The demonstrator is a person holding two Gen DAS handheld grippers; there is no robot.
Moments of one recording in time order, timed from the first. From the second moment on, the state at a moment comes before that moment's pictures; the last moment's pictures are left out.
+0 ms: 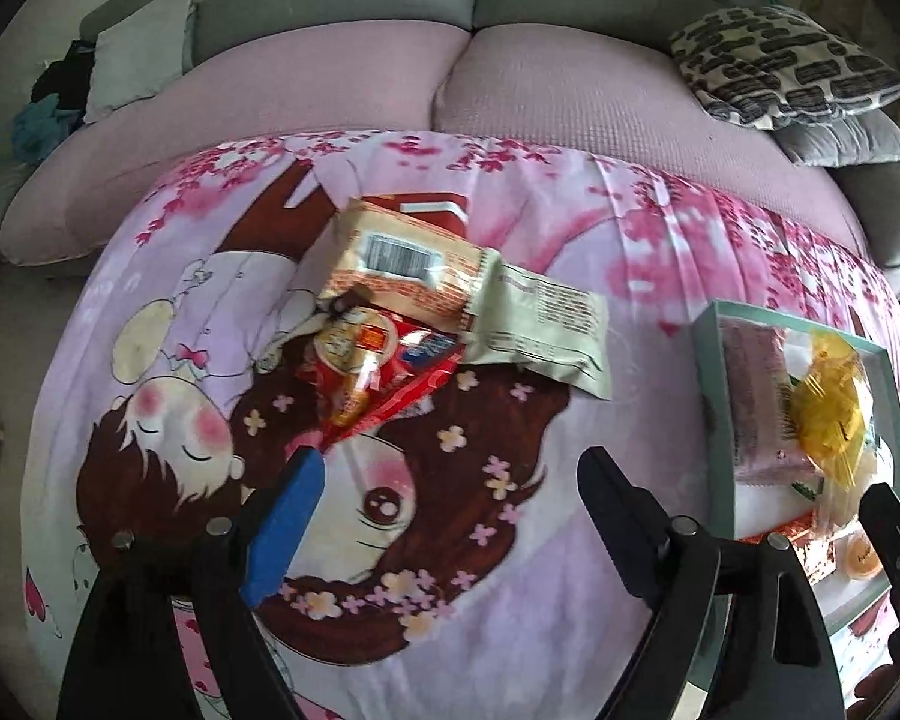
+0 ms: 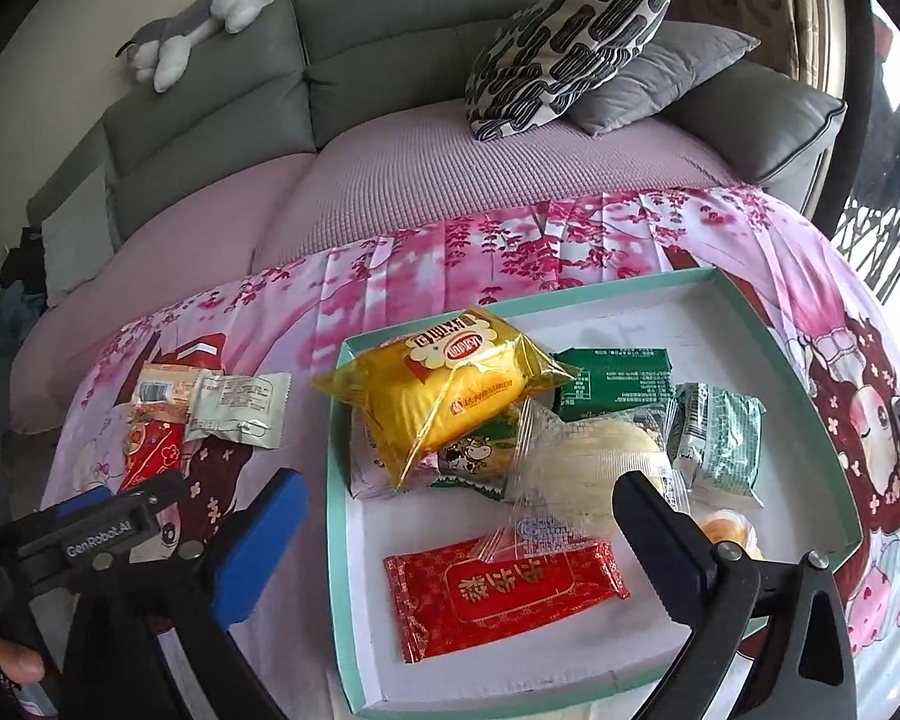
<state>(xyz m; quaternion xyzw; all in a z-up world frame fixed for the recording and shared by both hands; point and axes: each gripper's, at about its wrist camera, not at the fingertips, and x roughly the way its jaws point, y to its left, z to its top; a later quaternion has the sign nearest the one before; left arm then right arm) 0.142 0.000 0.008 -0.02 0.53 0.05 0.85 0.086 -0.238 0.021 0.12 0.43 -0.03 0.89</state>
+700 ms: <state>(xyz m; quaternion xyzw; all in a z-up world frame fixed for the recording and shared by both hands) 0.141 0.086 0.019 -0.06 0.51 0.13 0.85 0.099 -0.146 0.033 0.06 0.43 0.04 0.90</state>
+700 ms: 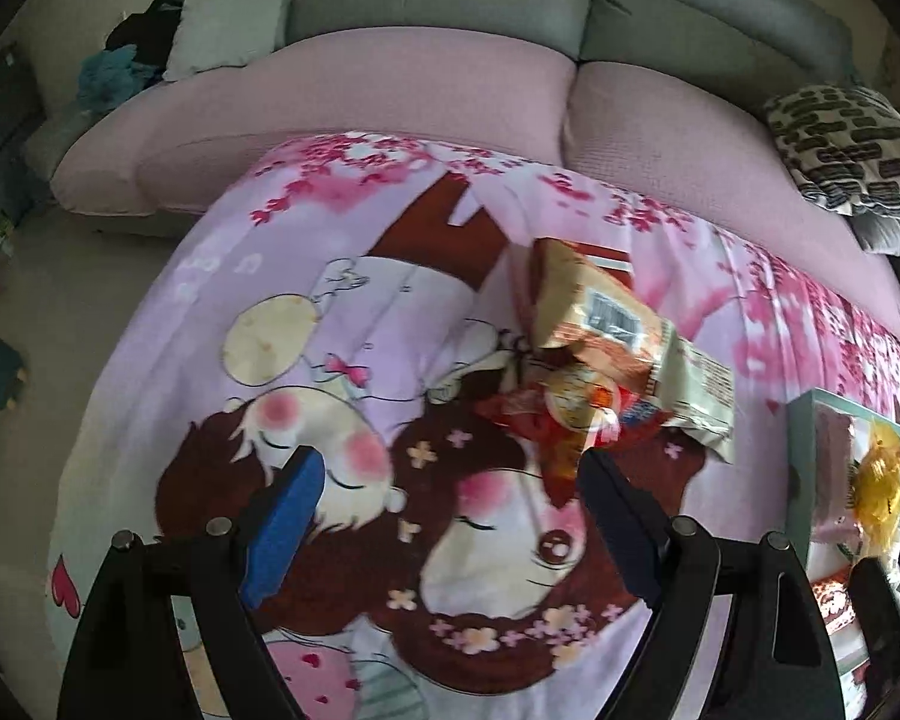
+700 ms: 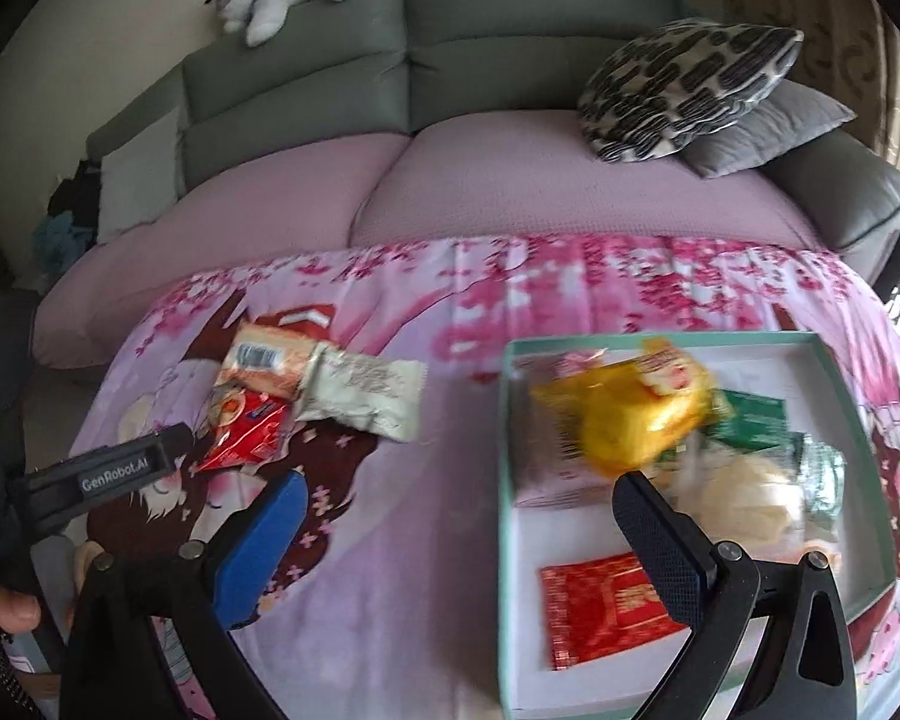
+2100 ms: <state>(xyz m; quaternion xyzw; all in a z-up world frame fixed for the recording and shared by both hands) 0.190 0.119 -0.038 -0.28 0.56 0.02 0.78 0.218 -0.111 -0.036 0.14 0.51 0.13 0.84</state>
